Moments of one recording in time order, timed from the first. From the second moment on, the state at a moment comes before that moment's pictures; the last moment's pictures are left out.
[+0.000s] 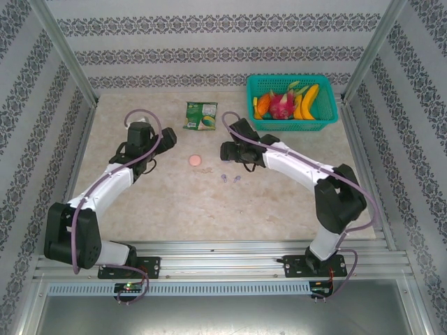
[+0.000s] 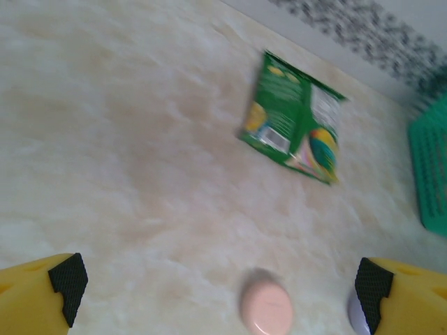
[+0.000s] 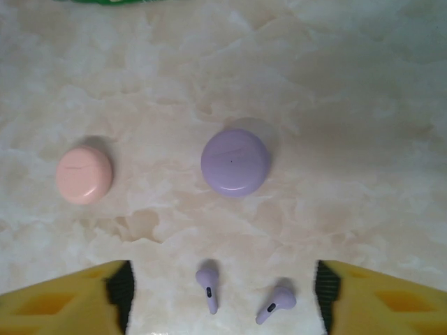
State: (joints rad) left arm -0.17 1.37 0.91 -0.16 -0.09 -0.60; right arm 0.63 1.76 1.33 -0.55 0.10 0.62
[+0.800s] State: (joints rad) left arm -0.14 1.38 1.09 -0.40 -0.16 -0.63; right arm 0.60 2.15 1.69 -0.76 0.11 0.40
